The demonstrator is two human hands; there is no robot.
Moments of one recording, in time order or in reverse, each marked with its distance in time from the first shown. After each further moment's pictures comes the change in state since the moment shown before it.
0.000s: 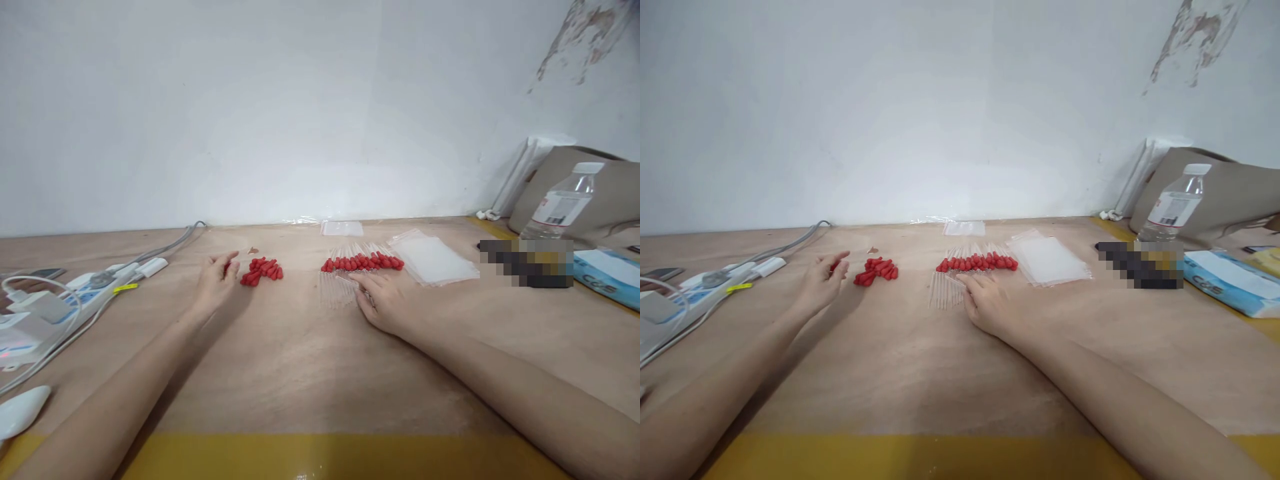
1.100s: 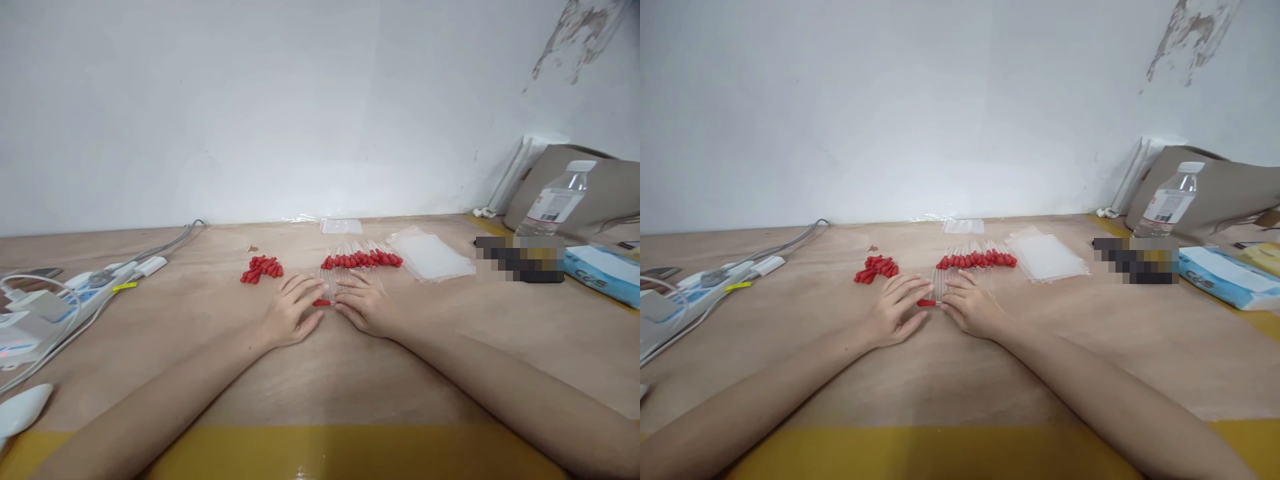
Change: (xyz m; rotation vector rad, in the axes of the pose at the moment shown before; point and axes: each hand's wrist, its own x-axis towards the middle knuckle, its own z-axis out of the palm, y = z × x) left_hand -0.069 0.092 0.044 -0.025 -0.209 0.891; right_hand 0.003 -0.013 0.011 0.135 -0.059 -0.305
